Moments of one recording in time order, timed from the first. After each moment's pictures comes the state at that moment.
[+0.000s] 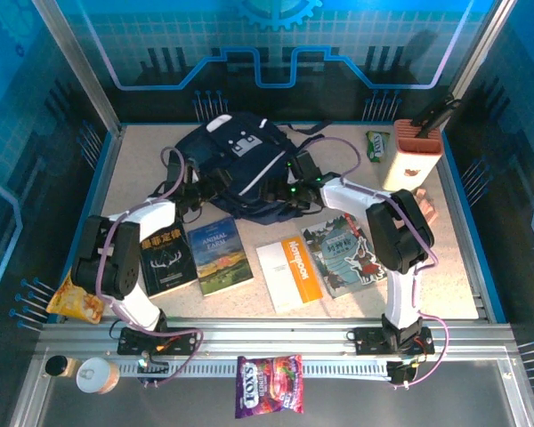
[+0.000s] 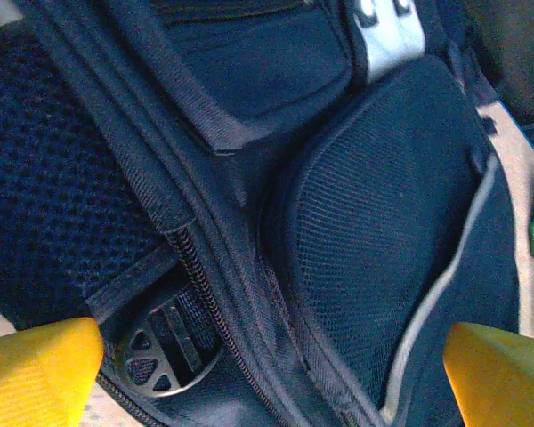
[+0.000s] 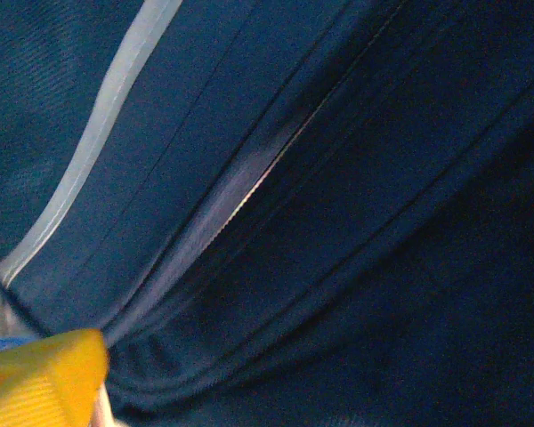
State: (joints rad) left arm -0.11 1.66 0.91 0.03 0.23 -0.77; right arm 0.54 1.96 1.35 -0.29 -0.22 0.64
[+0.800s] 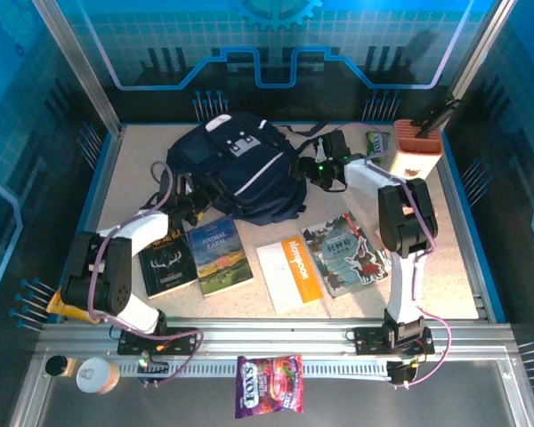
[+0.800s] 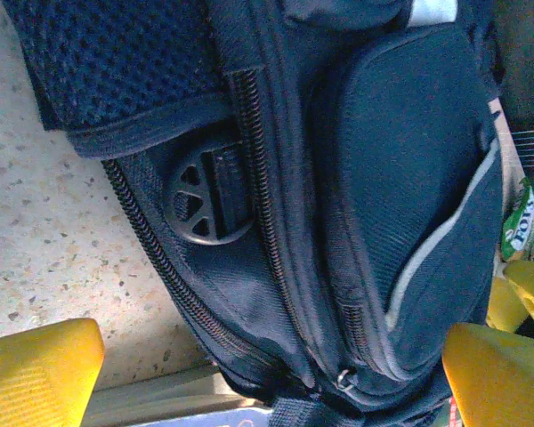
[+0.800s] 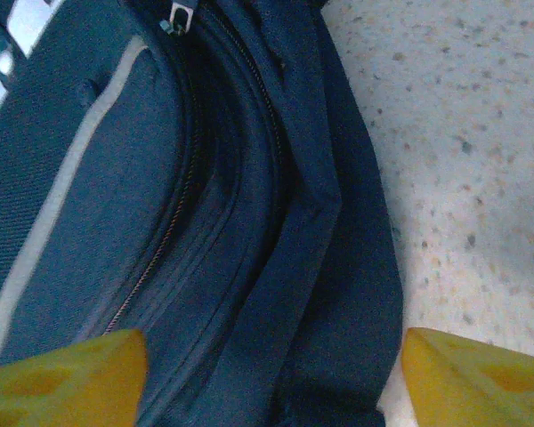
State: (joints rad) left arm -0.10 1.56 0.78 0.02 0.31 -0.94; right arm 0.28 2.11 1.53 -0.35 -0.36 0.55
